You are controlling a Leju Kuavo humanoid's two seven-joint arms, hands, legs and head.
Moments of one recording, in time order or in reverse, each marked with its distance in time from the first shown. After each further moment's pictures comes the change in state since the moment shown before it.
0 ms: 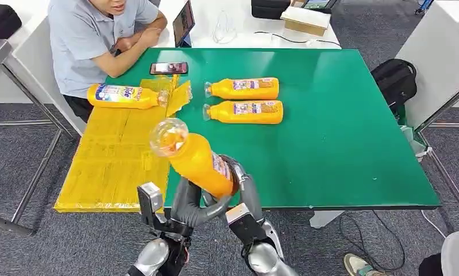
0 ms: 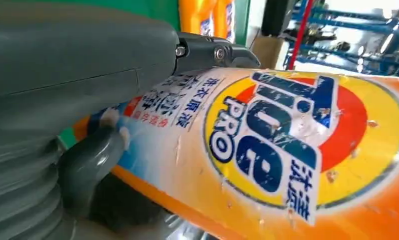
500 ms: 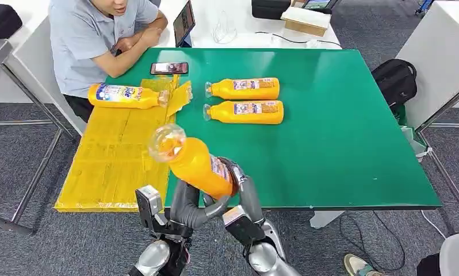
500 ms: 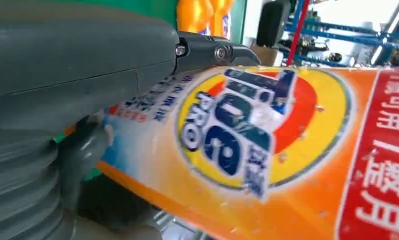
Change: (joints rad) left arm 0.000 0.017 -0.029 -0.010 0.019 0.071 -0.040; right arm -0.020 -0.002 0.003 0.056 0.059 -0.018 -0.014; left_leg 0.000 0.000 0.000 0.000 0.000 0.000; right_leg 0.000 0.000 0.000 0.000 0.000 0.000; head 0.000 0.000
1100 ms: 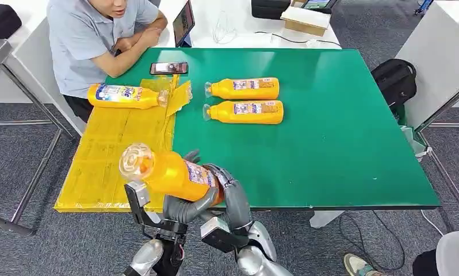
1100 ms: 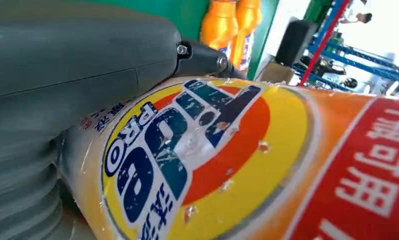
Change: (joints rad) left arm 0.014 0.002 0.046 -0.011 0.164 0.007 0.043; right arm -0.062 0.025 0.107 0.159 0.094 -0.079 -0.019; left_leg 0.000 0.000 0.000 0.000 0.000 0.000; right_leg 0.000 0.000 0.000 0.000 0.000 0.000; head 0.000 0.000
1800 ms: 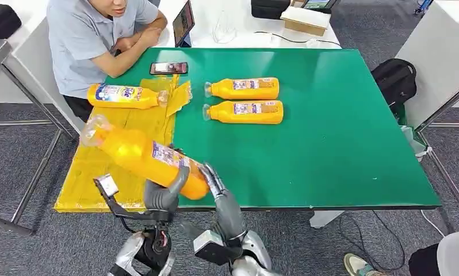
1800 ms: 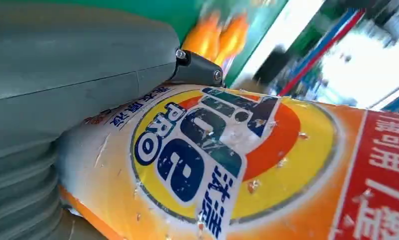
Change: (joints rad) left arm 0.016 -0.023 0.161 -0.120 0.157 0.056 0.037; right arm 0.015 -0.023 0.131 -0.008 -0.094 -0.132 -0.015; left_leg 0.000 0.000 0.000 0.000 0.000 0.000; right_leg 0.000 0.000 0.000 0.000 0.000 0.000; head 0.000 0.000
